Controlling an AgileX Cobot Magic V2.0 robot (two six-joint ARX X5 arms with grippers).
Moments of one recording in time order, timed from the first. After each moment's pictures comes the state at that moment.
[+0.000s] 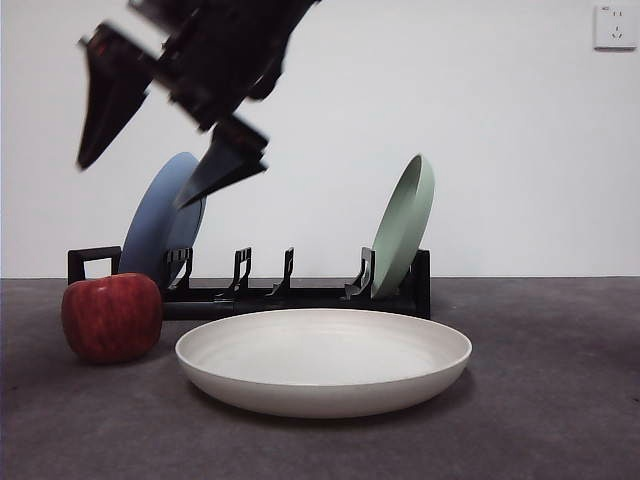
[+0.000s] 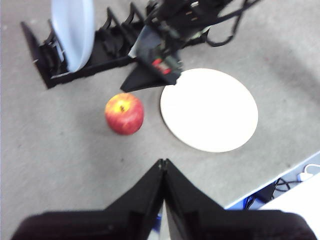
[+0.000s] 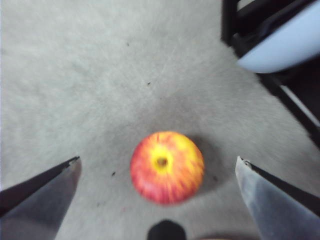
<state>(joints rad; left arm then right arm) -1.09 0.61 1.15 -1.28 -0.47 -0.53 0.83 2.17 2.02 -0.78 -0.31 -0.10</state>
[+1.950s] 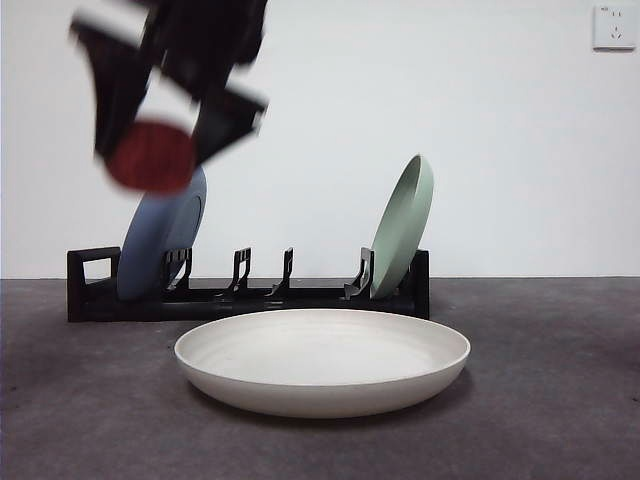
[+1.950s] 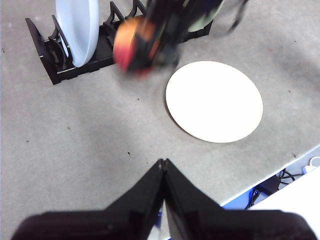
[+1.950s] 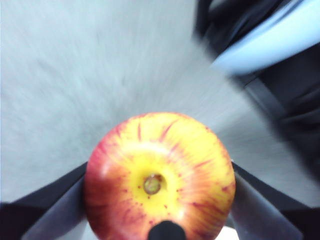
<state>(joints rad) -1.09 0.58 1.15 -1.32 -0.47 -0.50 0.87 2.13 2.11 -0.89 -0.11 -0.08</state>
